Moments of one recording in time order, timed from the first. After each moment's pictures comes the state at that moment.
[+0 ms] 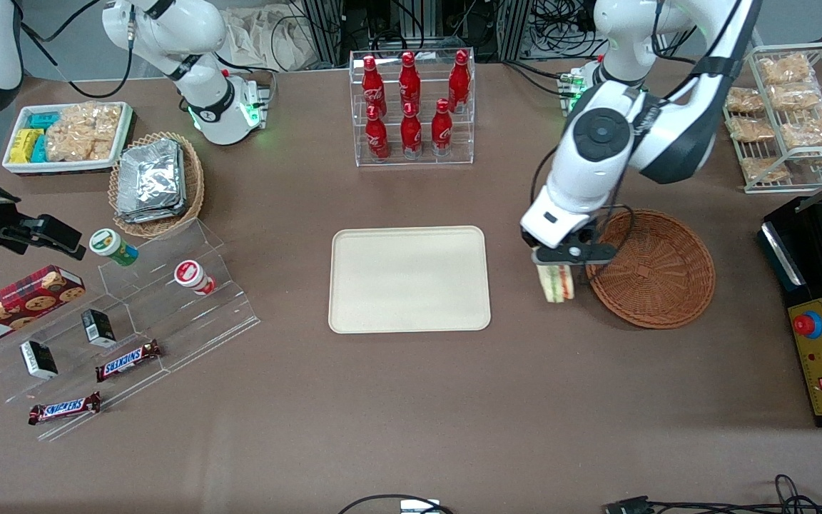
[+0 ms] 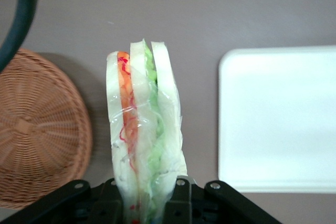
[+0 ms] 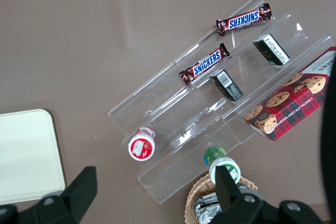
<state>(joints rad) 0.08 0.13 -0.63 -2.01 0.14 2.10 -0.58</state>
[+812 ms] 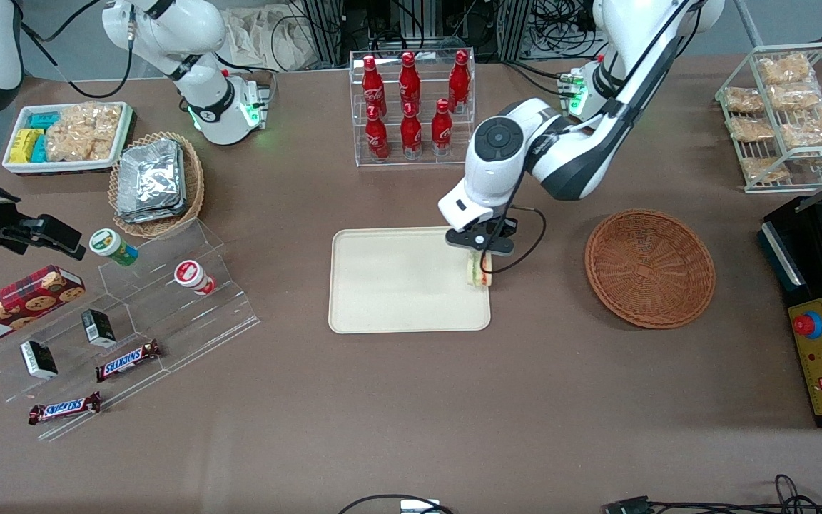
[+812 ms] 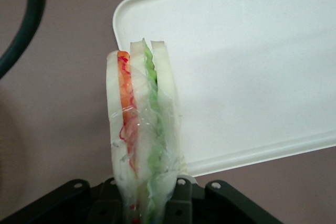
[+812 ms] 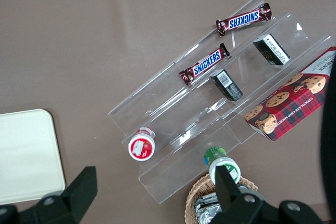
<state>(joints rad) -0.12 0.35 -0.64 -2.00 0.27 2.23 -0.68</state>
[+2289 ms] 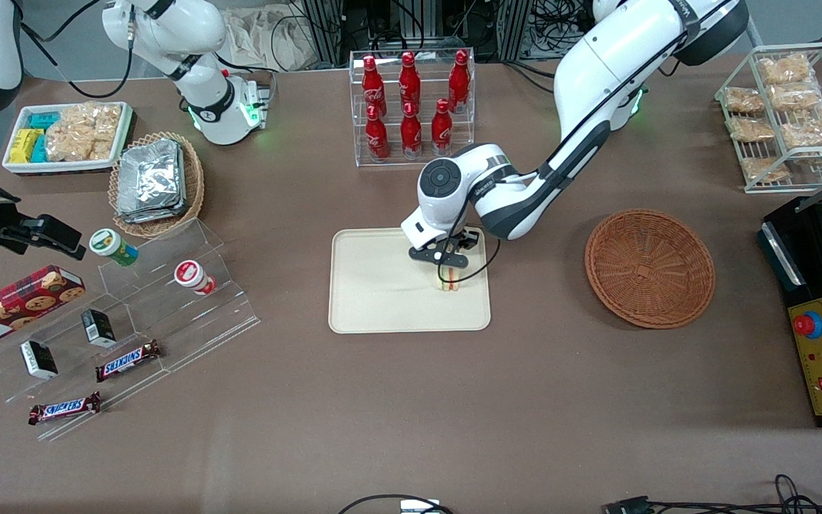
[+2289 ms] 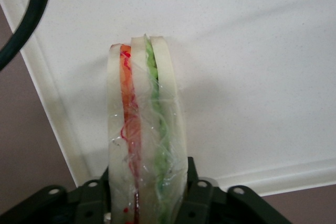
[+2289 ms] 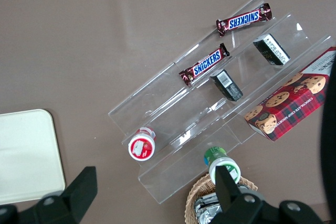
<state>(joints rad) -0.24 0.66 -0.64 -1.84 0.47 2.24 -0.89</state>
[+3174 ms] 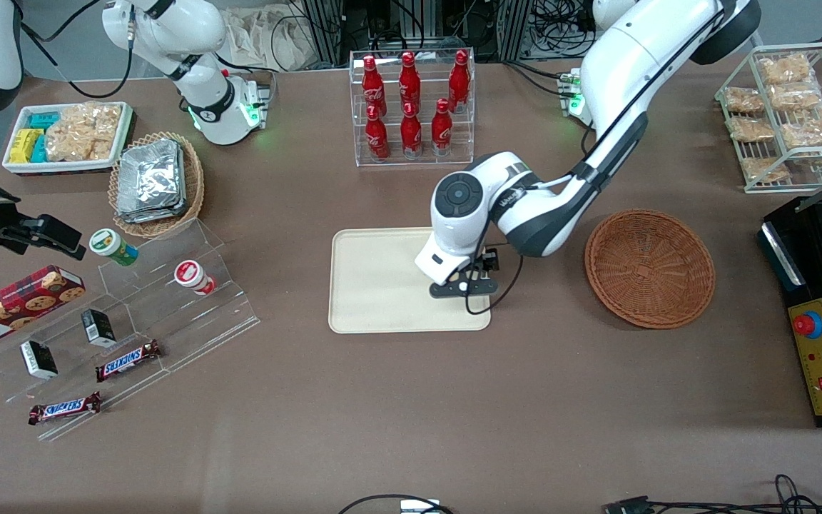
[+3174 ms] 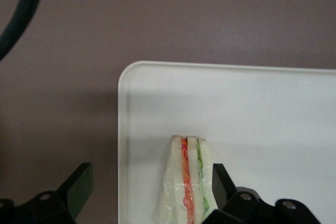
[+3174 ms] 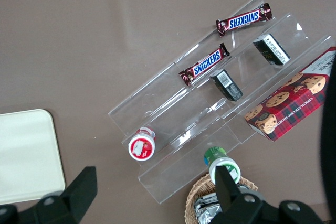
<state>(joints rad) -0.16 0.64 -0.63 -1.60 0.47 2.06 -1.03</state>
